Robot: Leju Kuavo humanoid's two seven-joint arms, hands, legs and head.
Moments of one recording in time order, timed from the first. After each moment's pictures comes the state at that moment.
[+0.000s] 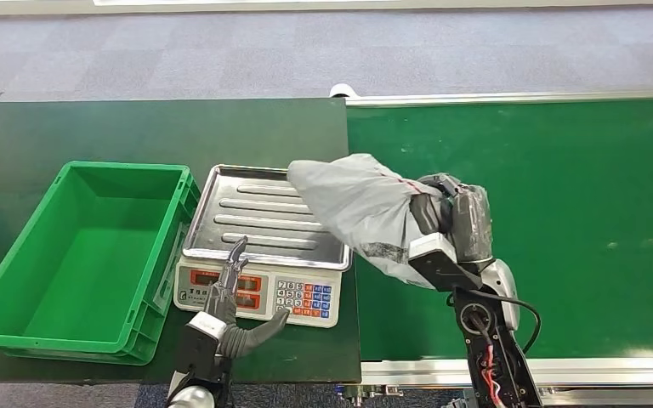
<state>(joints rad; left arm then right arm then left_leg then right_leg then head) -0.01 -0.13 -0.36 -1.32 -0.13 0.33 -0.58 -0.33 0.10 0.21 -1.36 0.75 -0.38 -0.45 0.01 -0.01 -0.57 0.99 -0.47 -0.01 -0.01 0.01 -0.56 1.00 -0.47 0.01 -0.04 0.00</state>
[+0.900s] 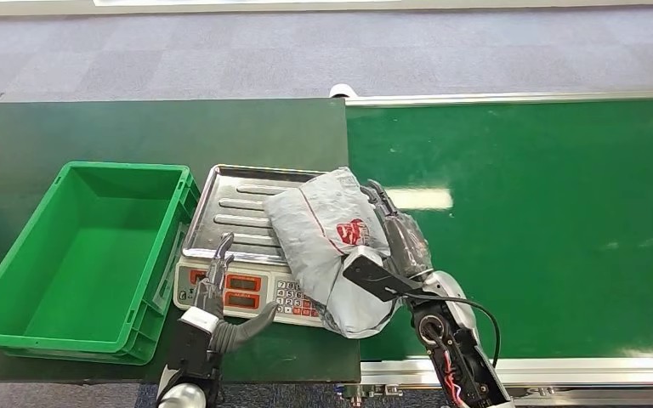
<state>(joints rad) 0.01 -0.14 -0.29 -1.35 -0.18 0.34 -0.55 -0.35 0.12 0.34 -1.14 0.84 -0.26 -0.30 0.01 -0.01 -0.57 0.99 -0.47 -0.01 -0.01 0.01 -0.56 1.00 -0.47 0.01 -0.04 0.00</state>
